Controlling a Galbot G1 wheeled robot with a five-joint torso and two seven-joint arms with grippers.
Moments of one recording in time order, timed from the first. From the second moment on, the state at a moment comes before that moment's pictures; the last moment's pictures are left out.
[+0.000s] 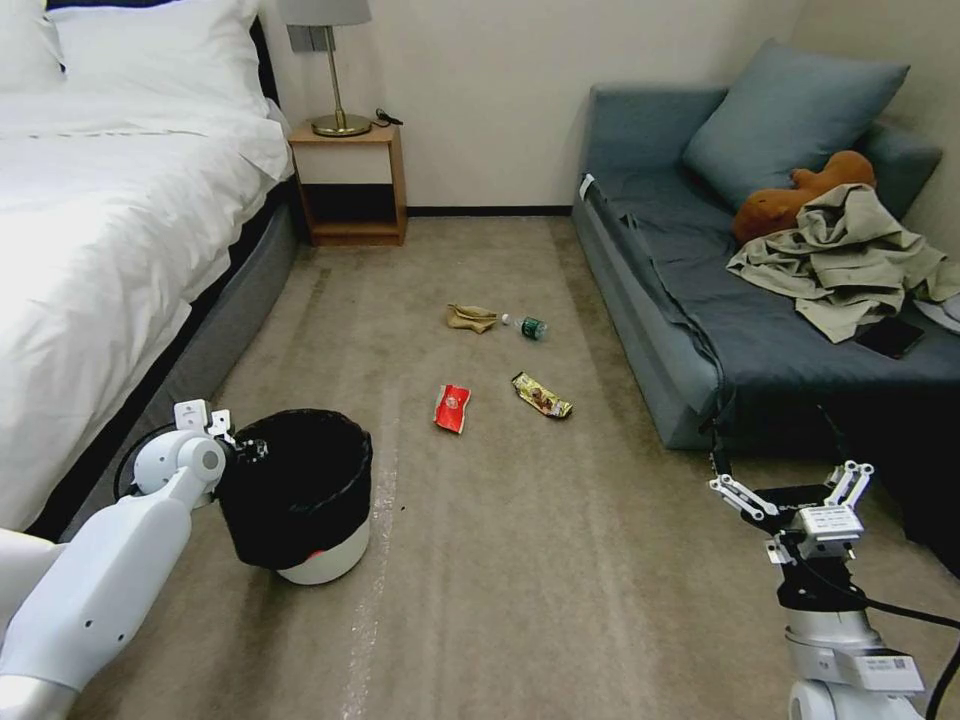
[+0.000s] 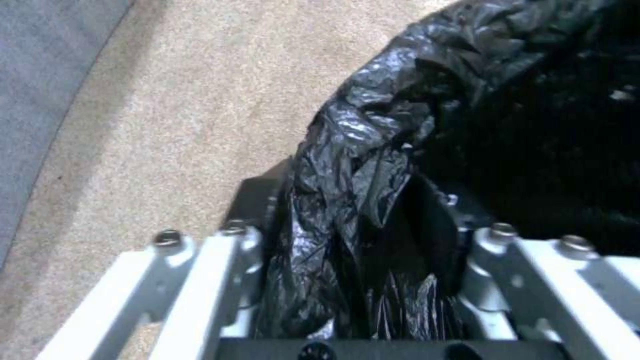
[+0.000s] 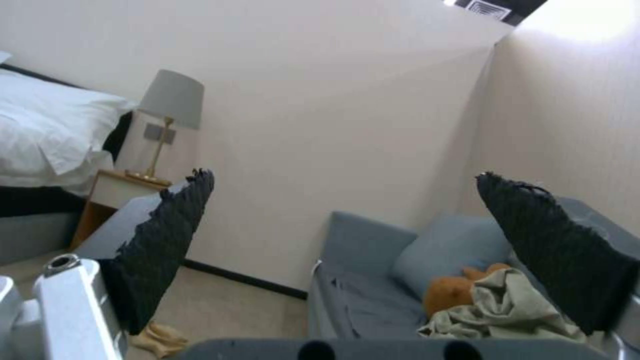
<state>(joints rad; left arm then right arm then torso) 0.78 -0.89 -0.28 -1.36 -1.05 0.74 -0.47 -1.60 1.61 0.89 2.13 0.04 0.52 -0.31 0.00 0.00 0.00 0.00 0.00</state>
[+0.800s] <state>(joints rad) 0.90 -0.95 -0.36 -1.51 -0.92 0.71 -0.36 -1.58 1.61 0.88 2.12 0.03 0.52 -0.30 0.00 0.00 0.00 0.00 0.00</state>
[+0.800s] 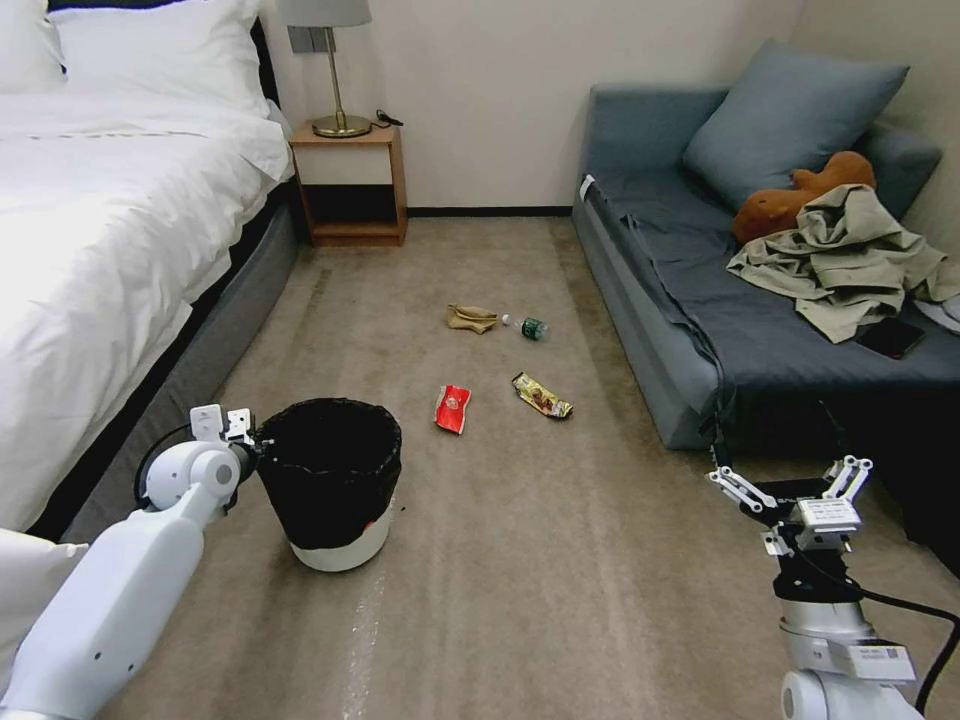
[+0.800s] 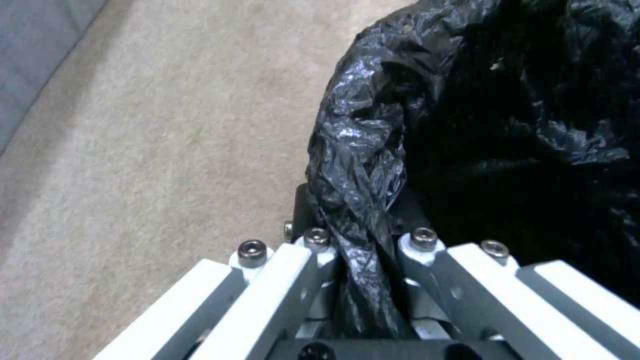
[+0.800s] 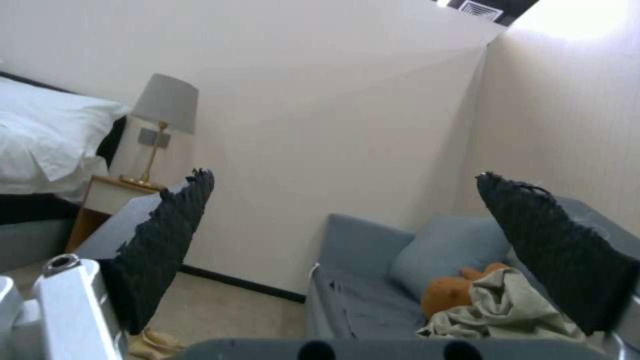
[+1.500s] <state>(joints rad) 1.14 -1.05 -0.58 -1.73 -0.79 0.46 -0.10 -1.59 1.61 0.86 2.14 0.03 0.49 -0.30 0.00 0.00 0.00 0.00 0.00</state>
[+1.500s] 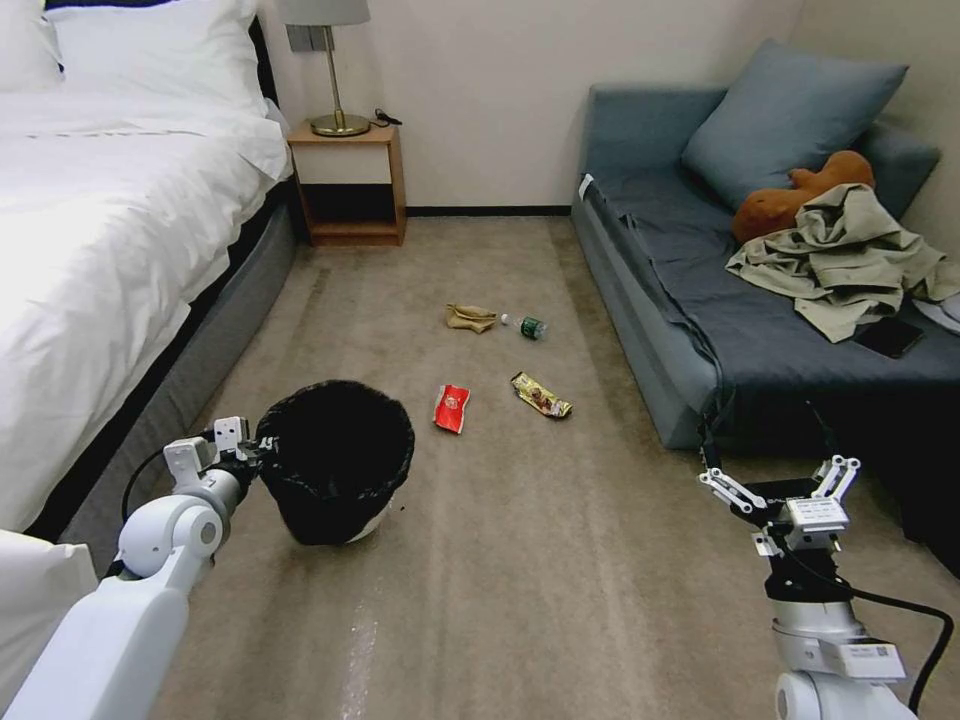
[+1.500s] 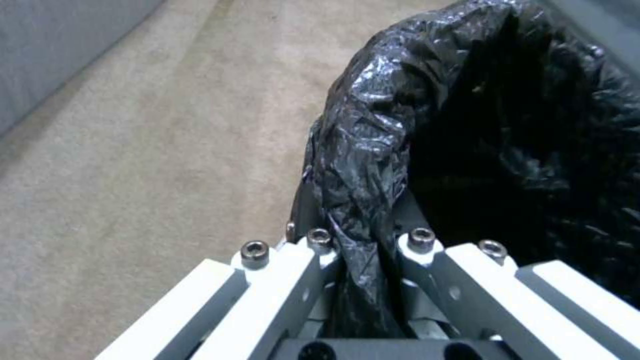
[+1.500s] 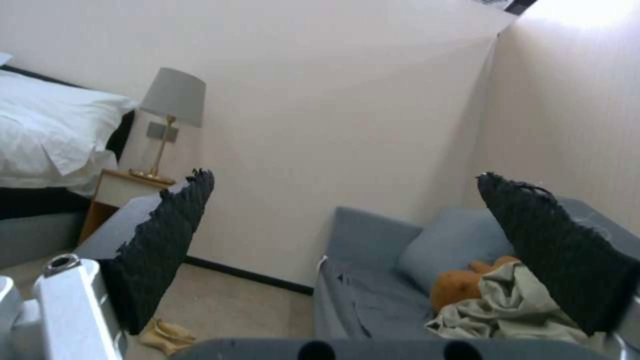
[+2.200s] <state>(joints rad) 1.37 -1.20 -0.86 -1.89 -0.64 0.37 0.06 -1.61 1.61 0.86 2.15 0.03 0.48 -0.32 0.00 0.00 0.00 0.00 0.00</state>
